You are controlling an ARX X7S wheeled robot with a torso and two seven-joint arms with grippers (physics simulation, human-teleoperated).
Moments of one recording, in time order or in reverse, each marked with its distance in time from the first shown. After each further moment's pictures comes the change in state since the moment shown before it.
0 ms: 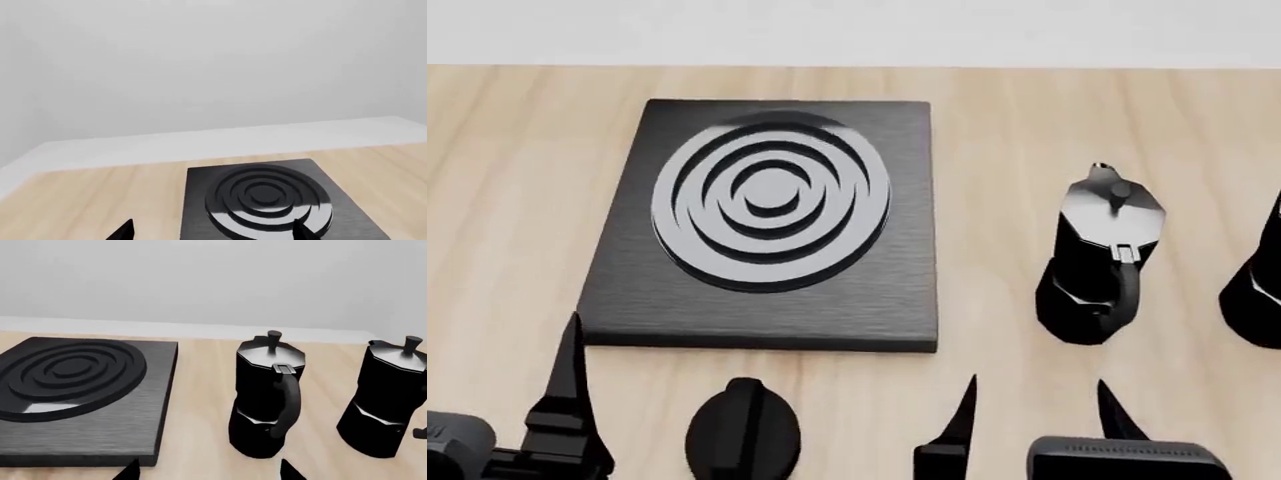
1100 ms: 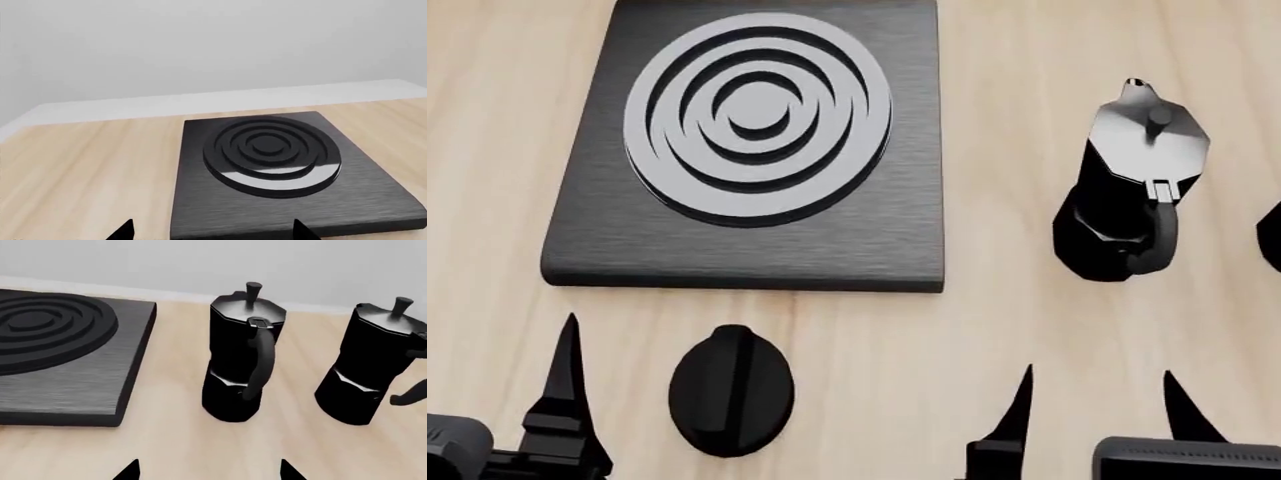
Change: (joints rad) left arm 0.003 -0.012 0.007 -0.001 -0.006 0.012 -0.018; right arm -0.038 0.100 0.088 -0.123 0.061 0.056 0.022
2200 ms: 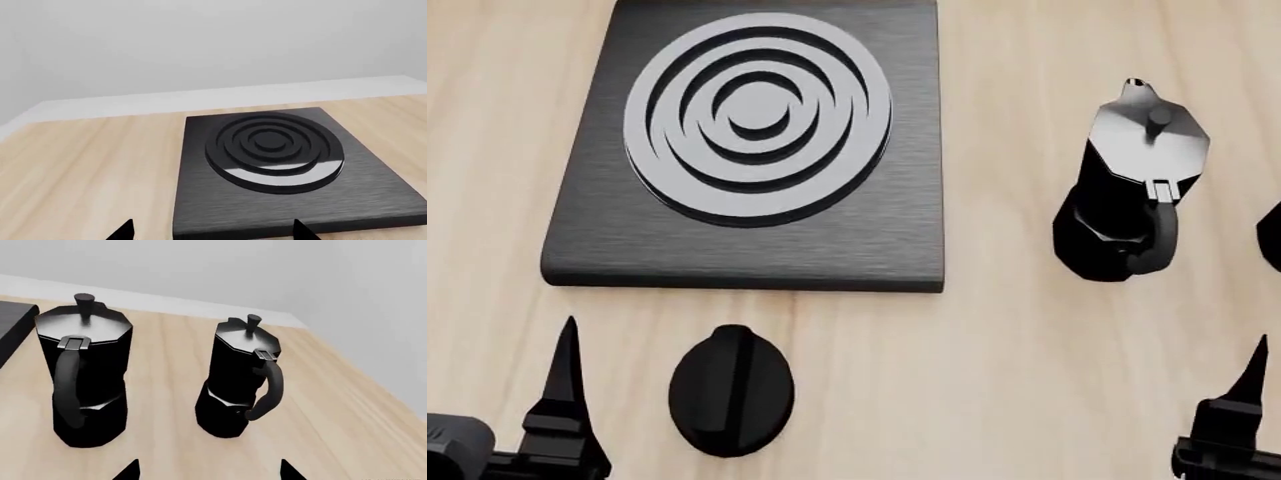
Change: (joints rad) left arm -0.003 -0.013 0.005 0.001 -0.015 -0.011 -0.020; right arm -0.023 0.186 0.331 0.131 0.132 -0.018 -0.095
